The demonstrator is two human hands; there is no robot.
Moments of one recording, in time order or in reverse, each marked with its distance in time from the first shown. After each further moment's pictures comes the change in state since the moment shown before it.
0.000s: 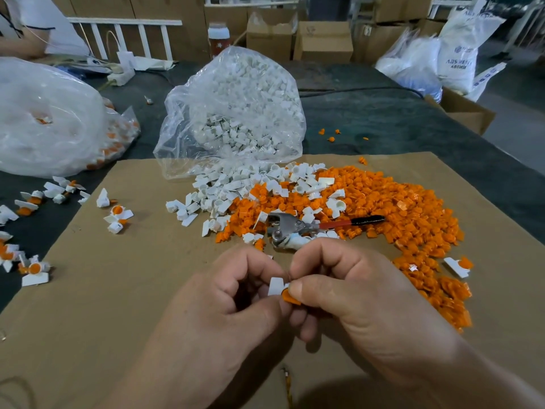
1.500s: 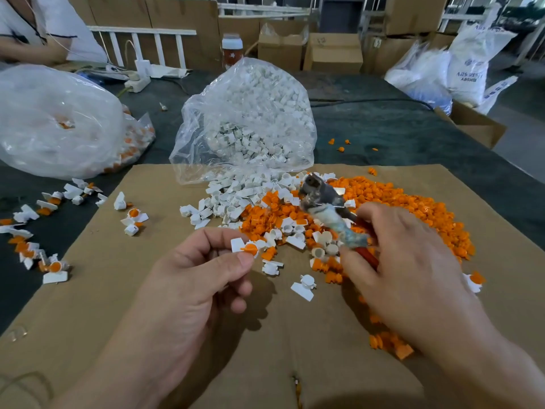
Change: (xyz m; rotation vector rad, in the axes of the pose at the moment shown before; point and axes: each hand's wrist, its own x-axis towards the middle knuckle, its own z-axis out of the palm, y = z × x) left_hand 0.016 0.004 -0.022 -0.598 0.164 -0.252; right_hand 0.007 -0.016 -0.027 -1.426 0.533 -0.256
